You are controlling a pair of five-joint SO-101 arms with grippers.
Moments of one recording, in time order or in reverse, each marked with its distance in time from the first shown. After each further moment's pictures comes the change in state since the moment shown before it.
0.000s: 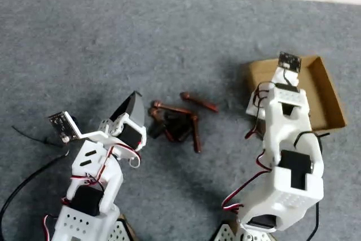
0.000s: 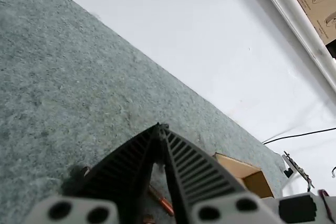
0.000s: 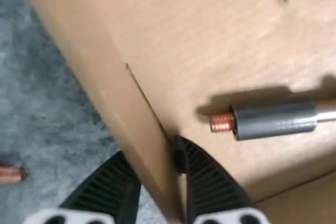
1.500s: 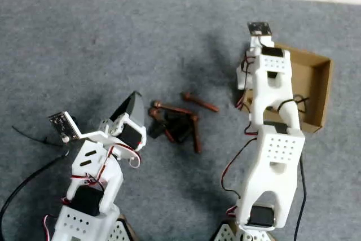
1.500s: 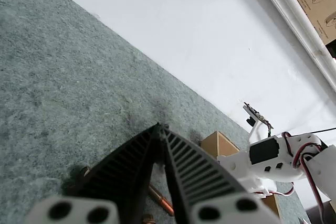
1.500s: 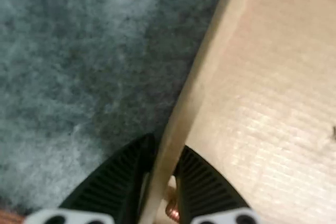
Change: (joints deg) left arm 0.0 0.0 0.0 0.0 0.0; right arm -5.4 33.5 -48.8 19.2 17.8
